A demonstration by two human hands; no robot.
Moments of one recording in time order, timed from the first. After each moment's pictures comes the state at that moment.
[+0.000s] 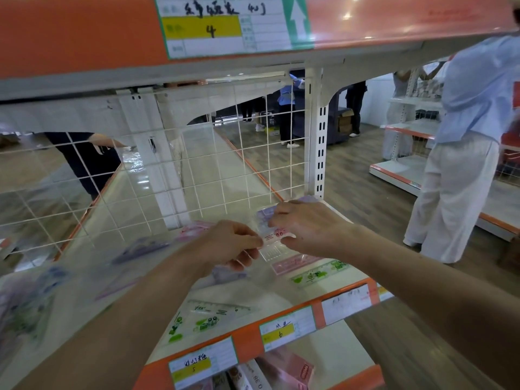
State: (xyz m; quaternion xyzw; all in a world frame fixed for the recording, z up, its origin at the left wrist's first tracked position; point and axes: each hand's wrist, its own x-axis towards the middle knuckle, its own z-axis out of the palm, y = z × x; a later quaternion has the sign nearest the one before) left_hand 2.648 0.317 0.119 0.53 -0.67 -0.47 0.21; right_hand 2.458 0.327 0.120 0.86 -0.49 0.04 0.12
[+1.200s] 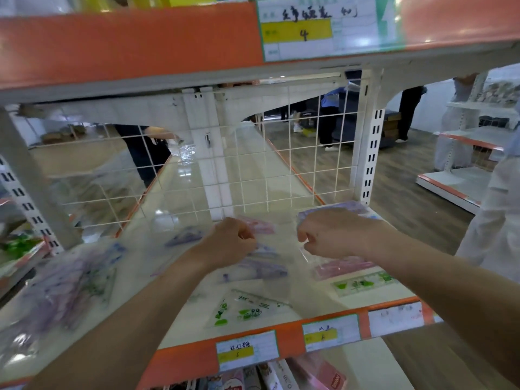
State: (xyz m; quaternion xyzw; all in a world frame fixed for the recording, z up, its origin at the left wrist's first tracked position) left_hand 2.709 0.322 0.116 0.61 -0.73 -0.23 0.21; right_hand 2.503 0.315 0.134 0.86 -0.50 -0.07 0.05
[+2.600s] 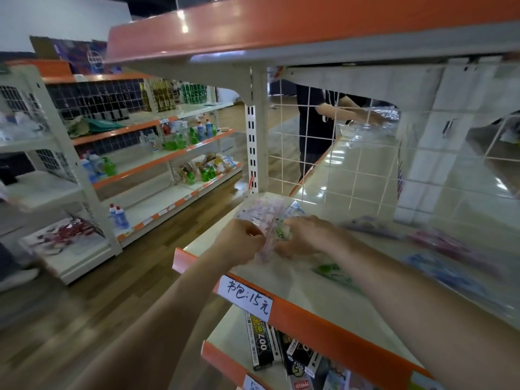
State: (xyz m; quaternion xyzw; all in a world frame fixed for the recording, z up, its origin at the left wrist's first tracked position) left_hand 2.935 0.428 0.088 0.82 -0.40 -0.22 0.34; right_hand 2.835 0.312 0.090 0.93 -0.36 -0.06 -0.07
